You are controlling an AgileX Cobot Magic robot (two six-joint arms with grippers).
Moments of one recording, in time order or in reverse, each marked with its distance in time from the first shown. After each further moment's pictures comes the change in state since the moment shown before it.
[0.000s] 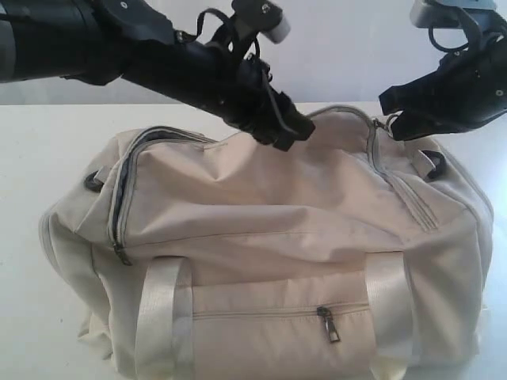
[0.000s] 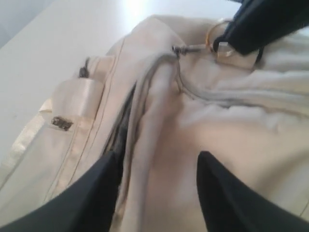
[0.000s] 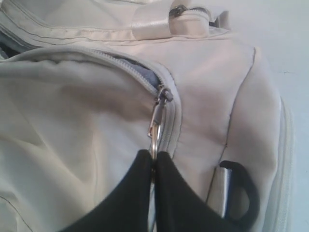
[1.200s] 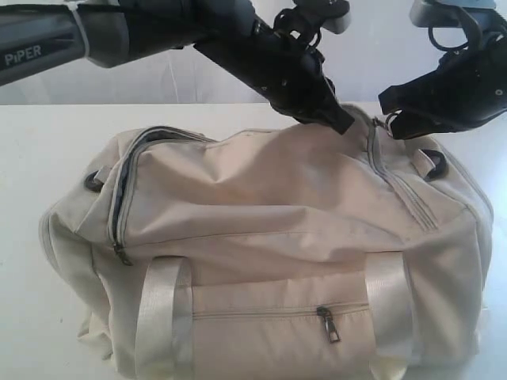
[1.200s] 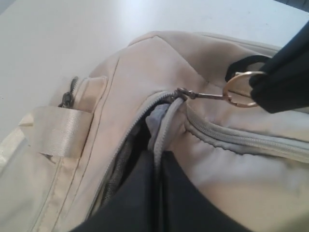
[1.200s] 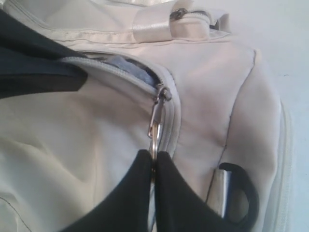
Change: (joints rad) left arm -0.085 0.246 -0.433 0.357 0.183 -0.425; right arm 0.000 0.000 0.000 0.005 -0.006 -0.008
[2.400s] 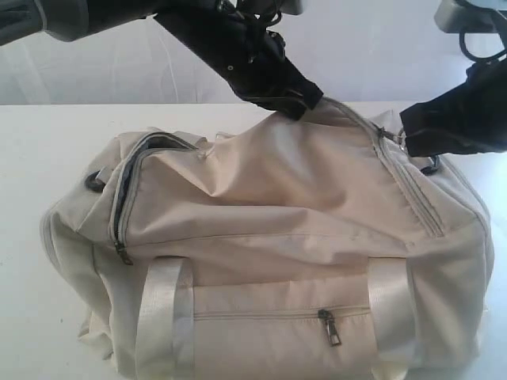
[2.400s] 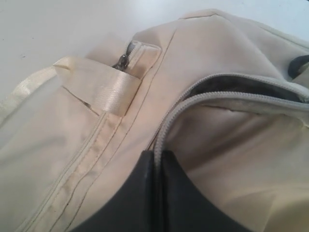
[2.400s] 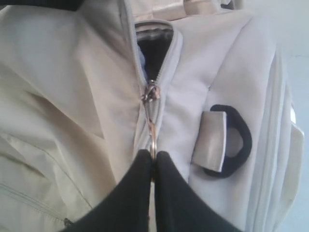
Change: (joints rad) left arm 0.070 -0.044 0.000 0.102 0.129 -0.229; right arm 0.000 -0.206 0.138 0.007 0.060 -0.012
